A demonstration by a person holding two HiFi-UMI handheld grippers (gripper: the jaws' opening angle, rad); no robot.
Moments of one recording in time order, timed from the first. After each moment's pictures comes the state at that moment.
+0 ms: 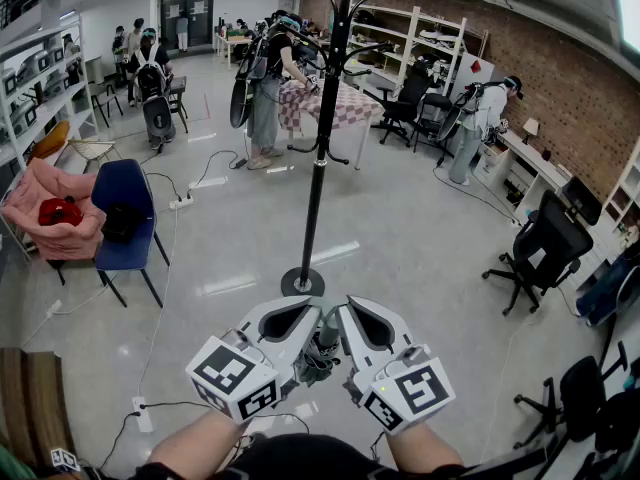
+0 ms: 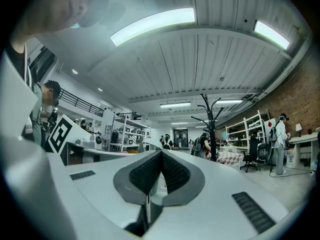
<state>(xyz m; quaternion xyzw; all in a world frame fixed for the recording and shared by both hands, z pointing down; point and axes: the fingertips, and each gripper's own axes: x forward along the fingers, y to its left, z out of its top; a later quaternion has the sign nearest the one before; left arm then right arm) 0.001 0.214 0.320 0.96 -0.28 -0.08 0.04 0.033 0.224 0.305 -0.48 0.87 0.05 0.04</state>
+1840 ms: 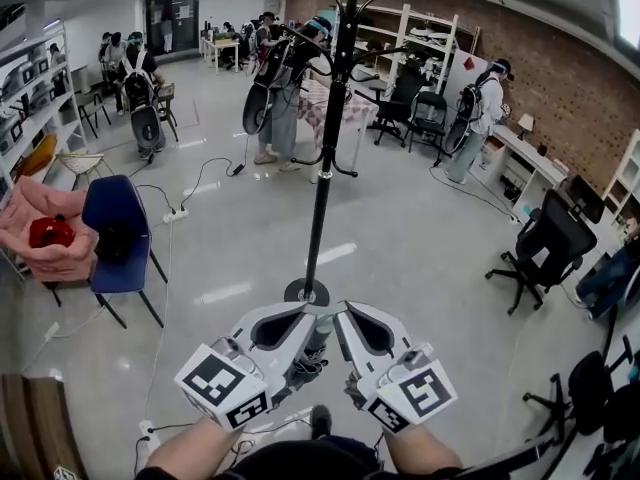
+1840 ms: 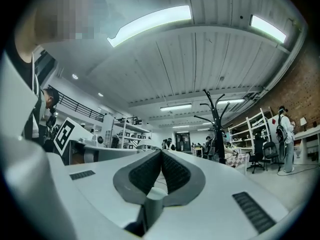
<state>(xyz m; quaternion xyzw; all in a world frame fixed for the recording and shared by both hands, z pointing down) -0.046 0.135 0.320 0.96 -0.25 -0.09 0.04 -0.006 0.144 0.313 -0.48 0.88 0.05 0.07</state>
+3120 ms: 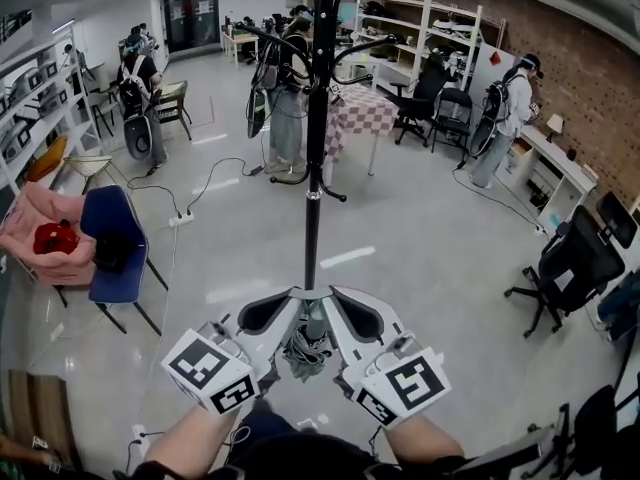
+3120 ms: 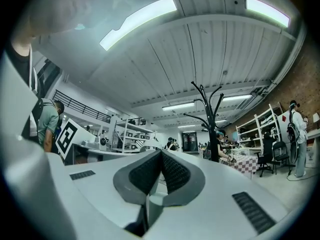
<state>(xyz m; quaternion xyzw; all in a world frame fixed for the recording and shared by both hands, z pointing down) 0.074 -0.034 0.313 0.95 -0.30 -0.07 0.03 0.109 -0.022 0.298 -0.43 0.90 0.05 0.07</state>
